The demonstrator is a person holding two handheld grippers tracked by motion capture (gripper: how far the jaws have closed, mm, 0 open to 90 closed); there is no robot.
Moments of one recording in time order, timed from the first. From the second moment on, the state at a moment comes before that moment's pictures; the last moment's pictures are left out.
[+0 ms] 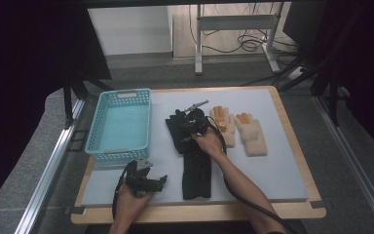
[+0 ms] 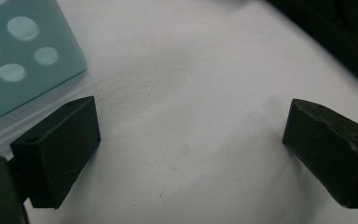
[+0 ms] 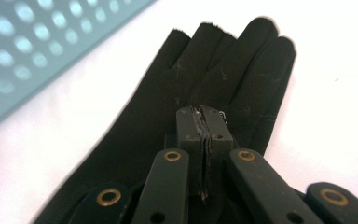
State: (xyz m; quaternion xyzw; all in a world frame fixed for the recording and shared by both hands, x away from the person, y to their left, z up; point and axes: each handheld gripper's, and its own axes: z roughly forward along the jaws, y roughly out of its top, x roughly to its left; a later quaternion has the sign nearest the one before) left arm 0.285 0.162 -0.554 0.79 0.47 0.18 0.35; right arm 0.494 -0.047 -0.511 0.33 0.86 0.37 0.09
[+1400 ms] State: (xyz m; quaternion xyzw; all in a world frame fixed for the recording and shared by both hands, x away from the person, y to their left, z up) left arm 0.285 0.162 -0.554 0.79 0.47 0.18 0.35; right arm 0.348 -0.112 -0.414 0.40 0.81 0.43 0.09
